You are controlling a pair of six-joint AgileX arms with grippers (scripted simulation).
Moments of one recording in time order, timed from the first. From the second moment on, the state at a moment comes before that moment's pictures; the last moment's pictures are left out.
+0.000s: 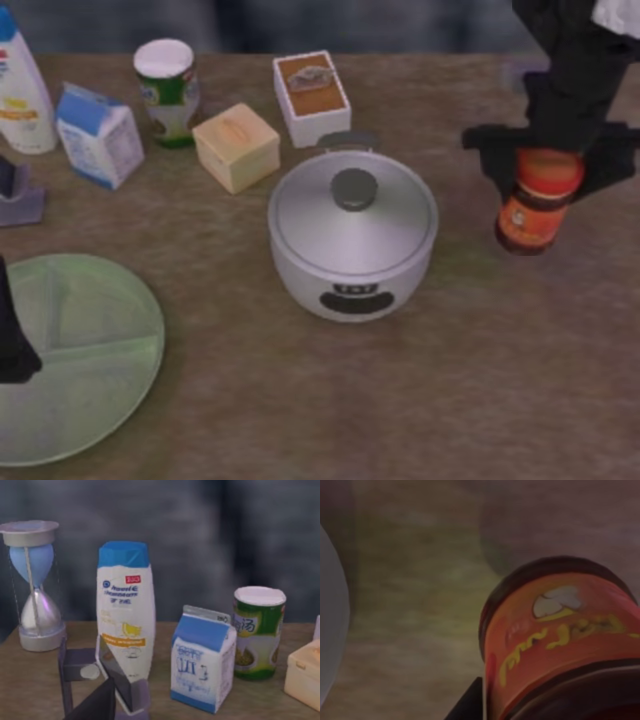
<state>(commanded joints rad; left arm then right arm) 0.00 0.00 0.00 0.00 0.00 0.00 0.27 2.23 1.88 -1.22 0.00 0.29</state>
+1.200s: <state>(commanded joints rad) 0.00 0.00 0.00 0.00 0.00 0.00 0.28 2.26 1.77 -1.08 0.00 0.29</state>
